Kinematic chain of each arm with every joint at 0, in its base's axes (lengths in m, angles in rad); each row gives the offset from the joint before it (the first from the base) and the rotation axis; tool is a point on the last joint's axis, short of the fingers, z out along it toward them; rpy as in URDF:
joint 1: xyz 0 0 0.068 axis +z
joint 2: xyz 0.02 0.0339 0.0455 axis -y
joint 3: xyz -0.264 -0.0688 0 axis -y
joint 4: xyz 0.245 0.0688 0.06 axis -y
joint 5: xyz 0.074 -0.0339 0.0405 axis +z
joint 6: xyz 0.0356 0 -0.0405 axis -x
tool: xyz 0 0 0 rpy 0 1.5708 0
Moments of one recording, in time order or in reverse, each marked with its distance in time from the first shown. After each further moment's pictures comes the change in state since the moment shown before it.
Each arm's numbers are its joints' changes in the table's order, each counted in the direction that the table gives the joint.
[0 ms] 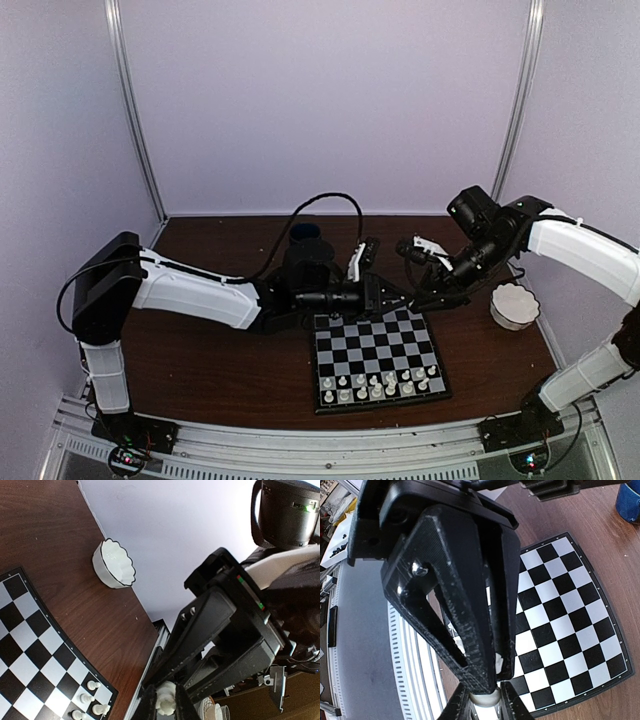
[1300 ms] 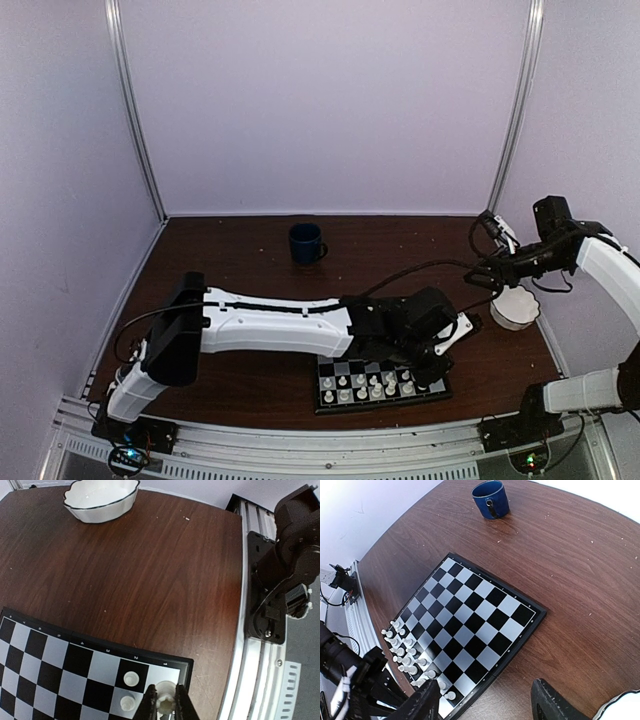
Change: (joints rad) left arm -0.269 -0.388 0.767 -0.982 0.346 -0.918; right arm -0.572 0.227 -0.226 0.150 0.112 -0.082
